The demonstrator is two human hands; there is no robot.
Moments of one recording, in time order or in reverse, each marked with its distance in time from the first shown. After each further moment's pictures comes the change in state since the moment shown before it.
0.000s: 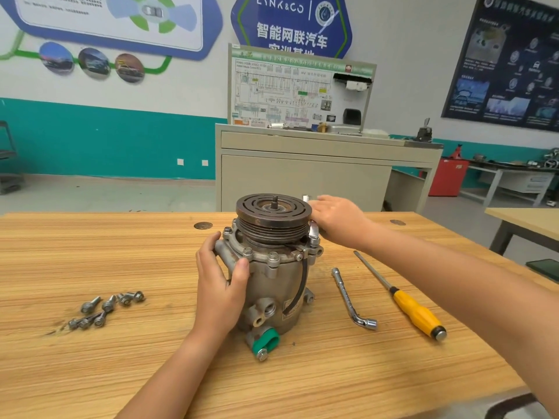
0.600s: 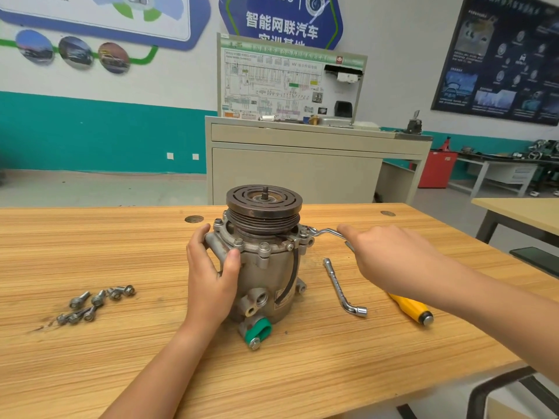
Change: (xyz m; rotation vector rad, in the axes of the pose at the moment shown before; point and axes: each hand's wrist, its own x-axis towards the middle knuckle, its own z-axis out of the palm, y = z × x) left_hand -0.002 0.002 0.001 0.009 0.007 -0.032; right_hand -0.080 -0.041 -0.051 -0.041 -0.276 0.490
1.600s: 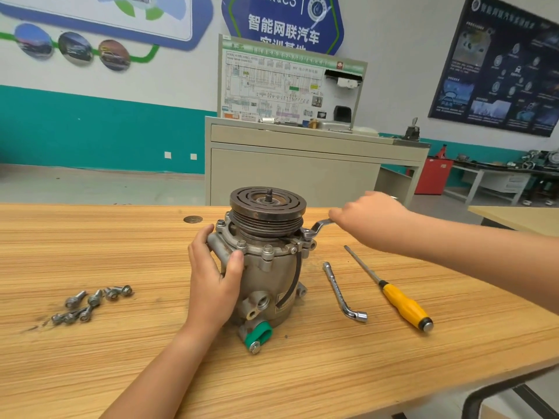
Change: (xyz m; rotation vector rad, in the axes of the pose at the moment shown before) left_hand 0.000 0.000 -0.001 -0.027 -0.019 0.014; right_hand 0.057 0.006 -0.015 -0.426 -0.101 -0.276
